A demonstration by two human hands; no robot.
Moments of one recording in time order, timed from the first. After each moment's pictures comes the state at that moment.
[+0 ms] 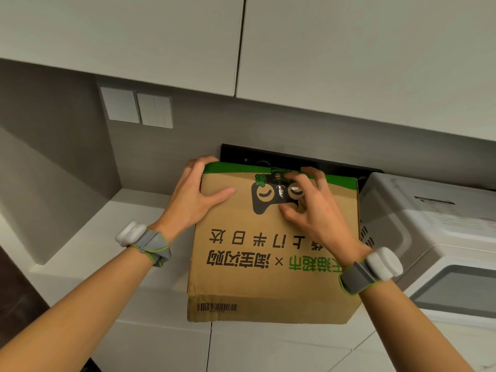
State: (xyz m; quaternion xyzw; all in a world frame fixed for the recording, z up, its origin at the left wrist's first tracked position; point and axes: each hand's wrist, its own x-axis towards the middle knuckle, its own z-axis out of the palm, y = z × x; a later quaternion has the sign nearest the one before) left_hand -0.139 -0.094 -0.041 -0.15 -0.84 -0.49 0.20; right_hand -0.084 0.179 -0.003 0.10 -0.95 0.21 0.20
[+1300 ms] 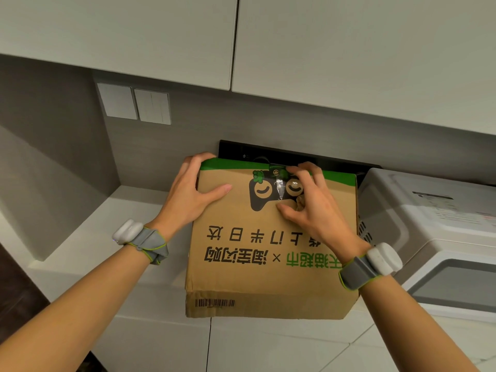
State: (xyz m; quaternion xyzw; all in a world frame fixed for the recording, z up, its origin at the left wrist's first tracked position) left_hand -0.138 -0.095 -0.044 -0.17 -0.83 -0.49 0.21; right_hand -0.086 0.185 -0.007 0.12 -0.95 0.23 0.20
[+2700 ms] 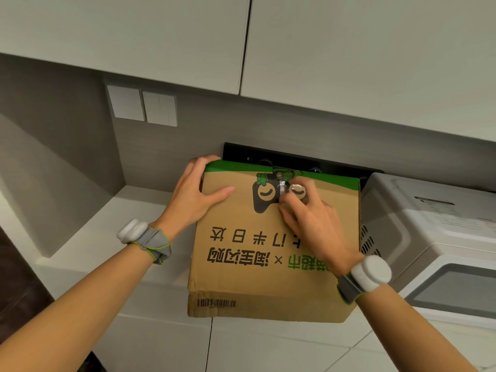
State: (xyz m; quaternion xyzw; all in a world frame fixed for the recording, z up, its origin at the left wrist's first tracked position) left_hand -0.137 -0.099 -0.046 -0.18 -0.82 -0.49 0.22; right_hand -0.071 0.178 -0.022 0.23 -0.92 0.03 0.30
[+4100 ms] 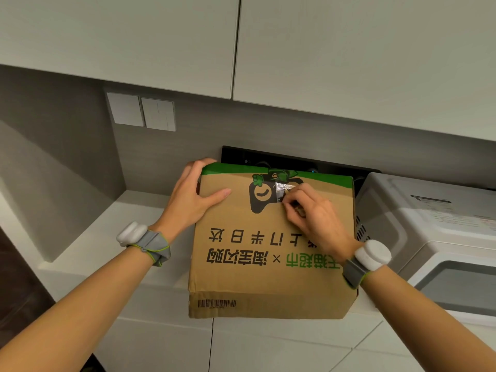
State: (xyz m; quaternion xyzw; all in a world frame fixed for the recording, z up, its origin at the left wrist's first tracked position) left_hand -0.132 -0.097 -0.043 -0.18 -0.83 -0.49 0.22; right_hand -0.088 0.201 -0.026 0.31 -0.88 0.14 0.33
